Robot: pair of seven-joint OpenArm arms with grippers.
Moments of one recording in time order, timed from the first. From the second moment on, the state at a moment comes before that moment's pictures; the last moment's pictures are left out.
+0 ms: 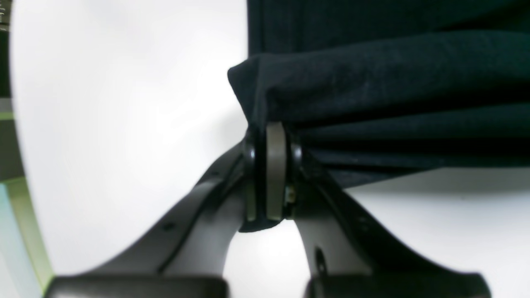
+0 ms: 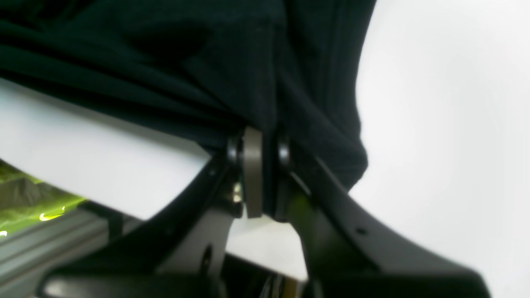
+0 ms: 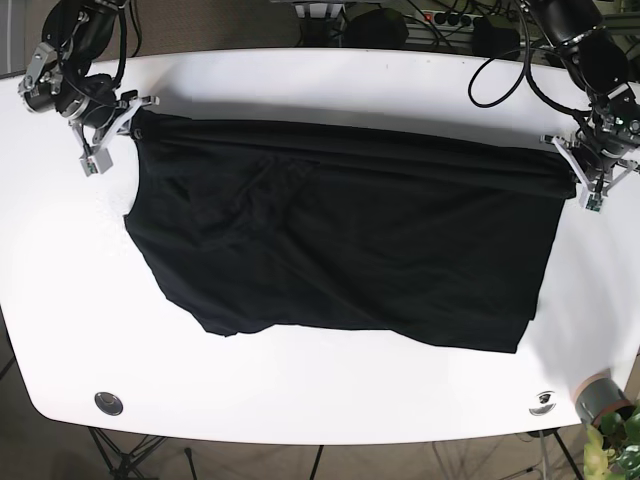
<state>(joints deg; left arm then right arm) 6.8 -18.3 -37.5 91.3 -4.5 -41.0 51.4 -16.0 12.4 35.9 101.9 42.9 34.5 -77.1</state>
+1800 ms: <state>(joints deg) 13.2 -20.5 -35.9 76.7 -12.3 -35.9 20.1 -18.7 6.8 39.5 106.7 28.8 30.1 -71.7</state>
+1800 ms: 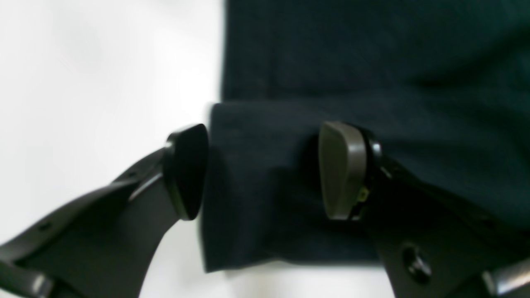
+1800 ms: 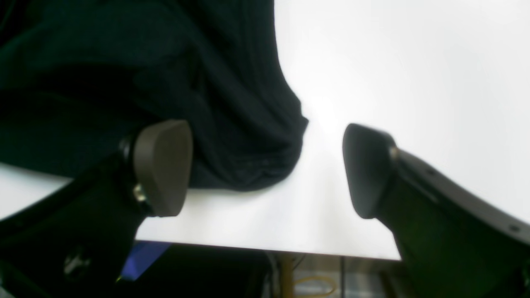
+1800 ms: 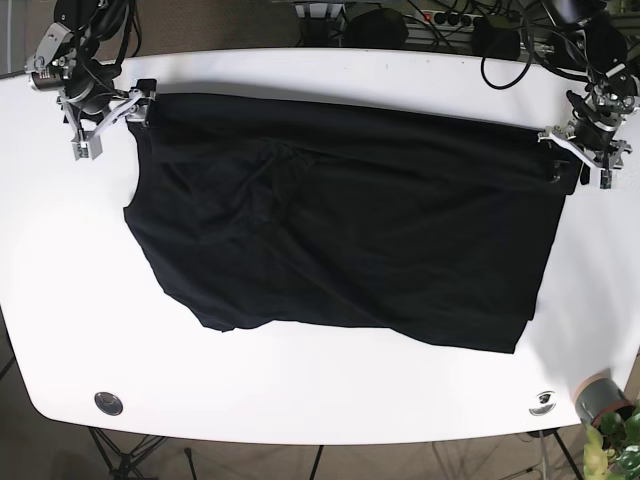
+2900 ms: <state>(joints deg) 24.2 -21.7 -37.3 78.0 -13.6 -35.9 18.8 -27.0 6.4 35.2 105.6 30.1 30.5 -66.3</state>
